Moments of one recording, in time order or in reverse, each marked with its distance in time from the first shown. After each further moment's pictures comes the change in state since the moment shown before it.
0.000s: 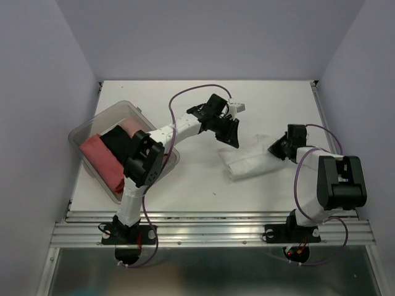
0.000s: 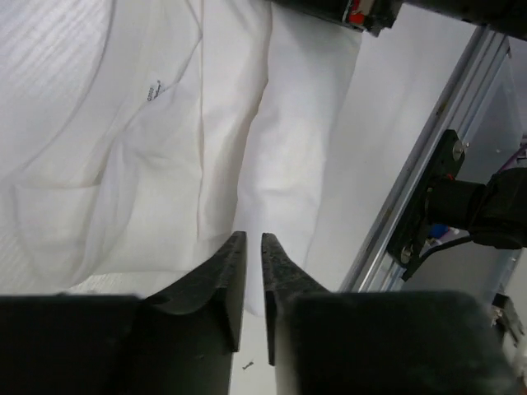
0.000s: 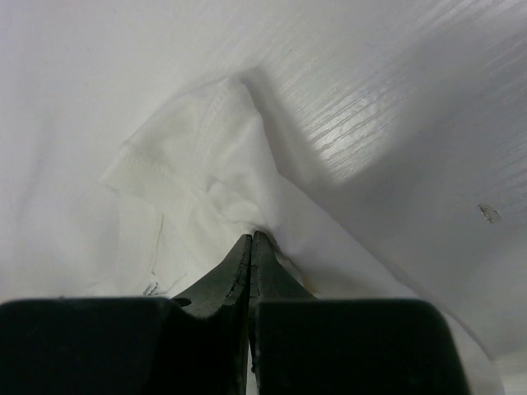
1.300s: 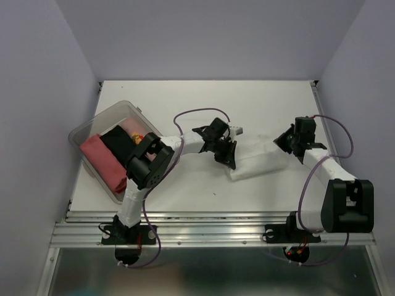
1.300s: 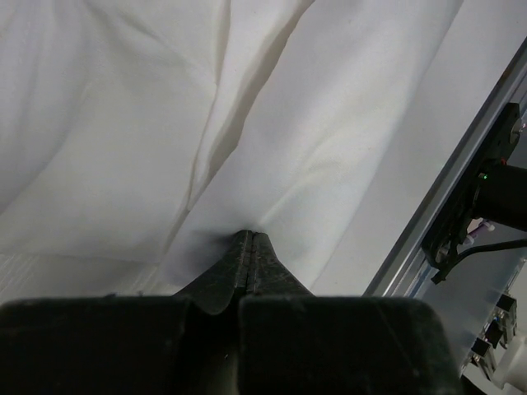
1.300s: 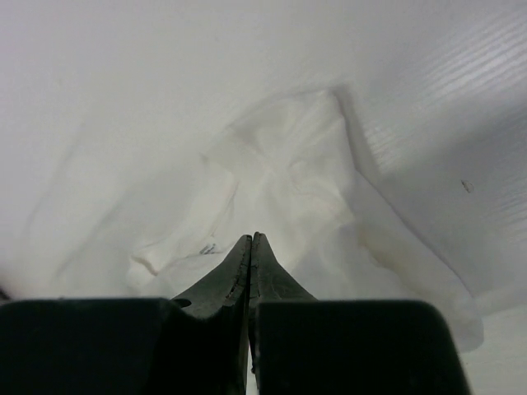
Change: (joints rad) left arm -0.066 -0.066 -0.362 0.265 -0.076 -0.109; right arm 0.000 -0.196 0.046 -0.163 0.022 -0.060
